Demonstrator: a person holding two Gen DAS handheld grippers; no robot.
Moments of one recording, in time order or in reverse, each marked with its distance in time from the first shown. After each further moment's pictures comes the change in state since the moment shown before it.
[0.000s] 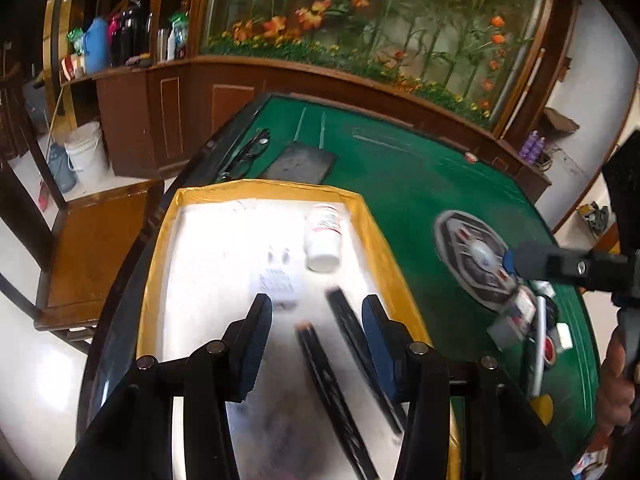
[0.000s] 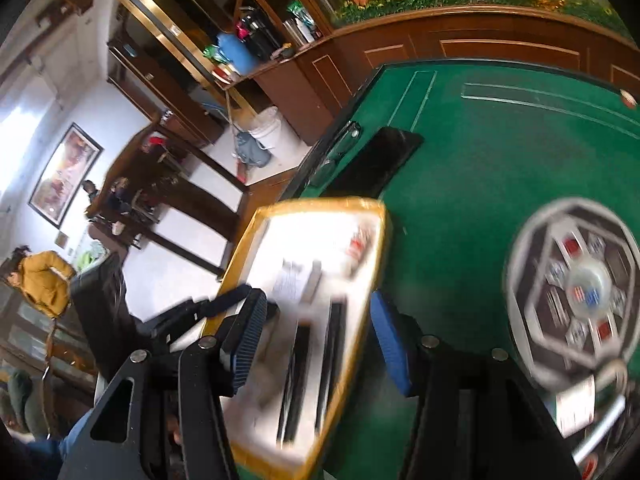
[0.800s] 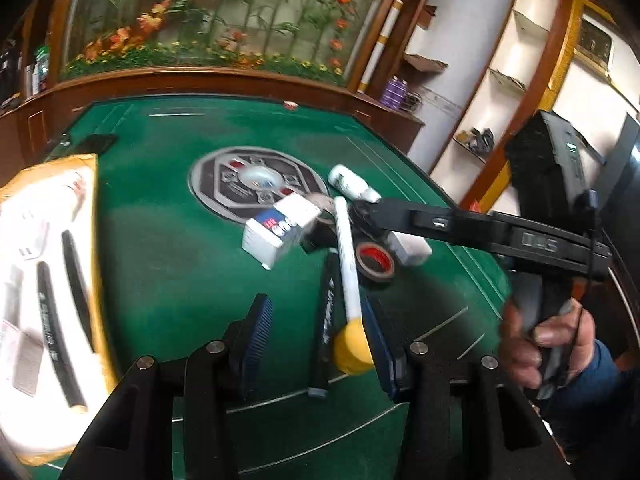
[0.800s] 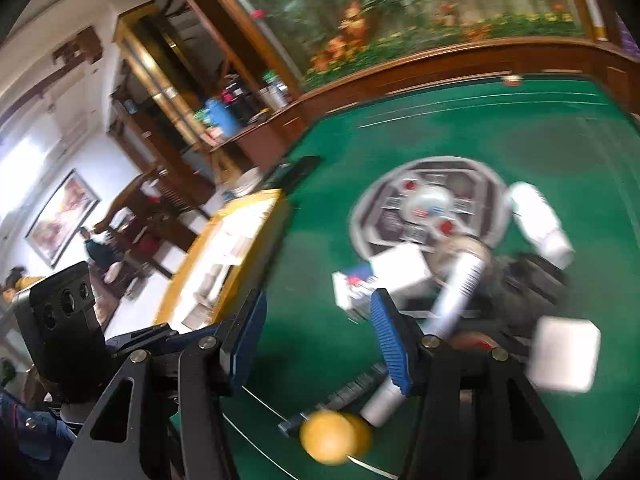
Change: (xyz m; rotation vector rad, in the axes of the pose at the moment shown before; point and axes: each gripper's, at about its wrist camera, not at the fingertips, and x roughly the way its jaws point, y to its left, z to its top) left arm -0.006 -0.179 -0.091 0.267 0.065 -0.380; right arm -0.122 -0.105 -0.142 0.045 -0.295 -0.086
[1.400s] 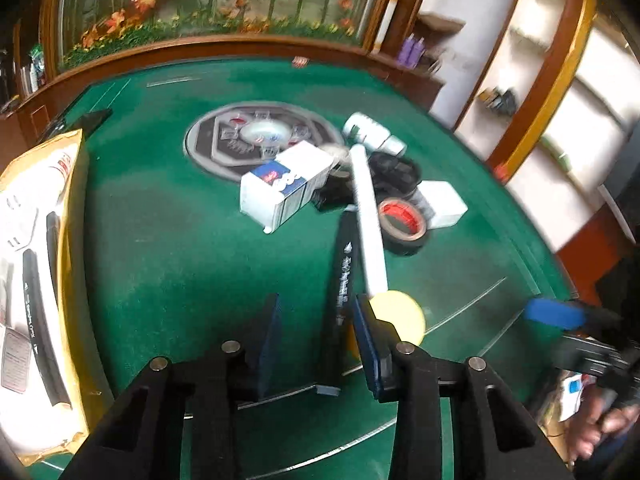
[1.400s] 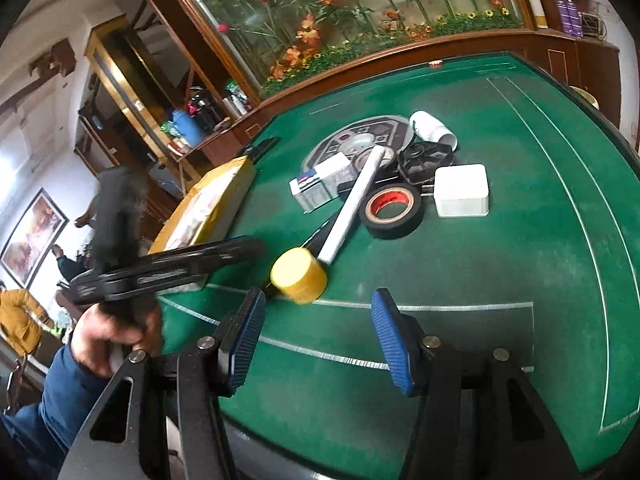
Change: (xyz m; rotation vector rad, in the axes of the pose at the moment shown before) left arm 0.043 -0.010 -0.007 0.026 0.154 0.094; right arm -0.083 0.002 -0.107 0.054 -0.040 -0.088
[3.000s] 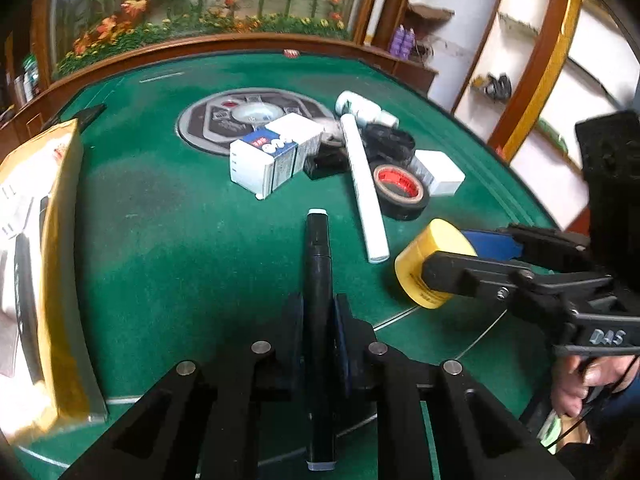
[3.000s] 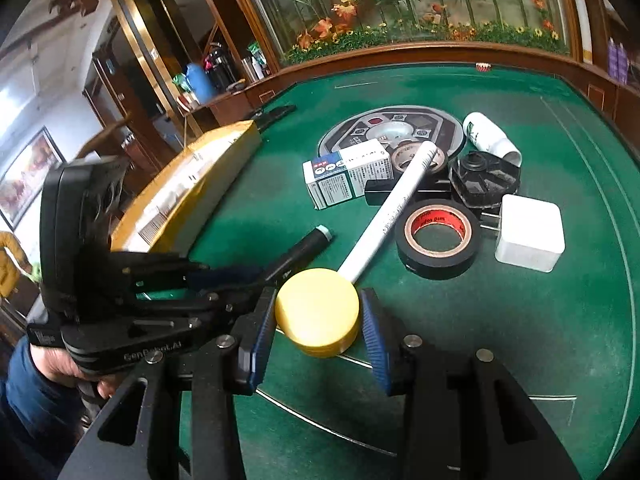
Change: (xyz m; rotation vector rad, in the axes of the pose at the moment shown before) left arm -0.005 -0.001 -0.029 0.028 -0.039 -0.005; right arm 0.077 0.010 0.016 -0.150 0.095 -0.022
